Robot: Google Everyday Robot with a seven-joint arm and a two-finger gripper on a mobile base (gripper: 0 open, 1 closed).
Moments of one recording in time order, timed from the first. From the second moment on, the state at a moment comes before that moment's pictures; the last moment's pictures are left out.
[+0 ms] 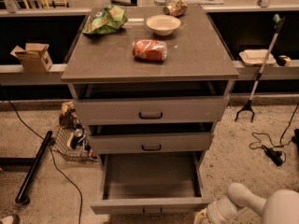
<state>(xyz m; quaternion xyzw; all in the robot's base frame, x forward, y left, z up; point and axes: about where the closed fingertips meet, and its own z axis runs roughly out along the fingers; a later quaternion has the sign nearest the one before) 0.378 -0.238 0.159 -0.67 0.64 0.32 0.17</state>
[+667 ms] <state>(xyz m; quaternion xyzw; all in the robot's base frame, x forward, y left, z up) 0.404 -0.226 0.159 -0.70 0.62 0.30 0.19</state>
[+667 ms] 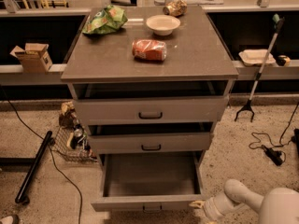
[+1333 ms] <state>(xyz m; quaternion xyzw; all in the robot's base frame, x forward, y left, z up) 0.440 -0.220 0.167 -0.71 0.60 0.28 0.22</state>
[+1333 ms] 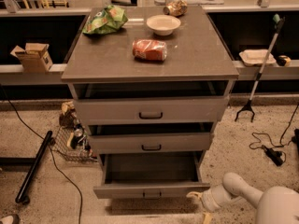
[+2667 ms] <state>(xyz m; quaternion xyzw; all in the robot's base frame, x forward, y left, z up) 0.519 -0.226 0.158 -0.71 0.61 0.24 0.26</state>
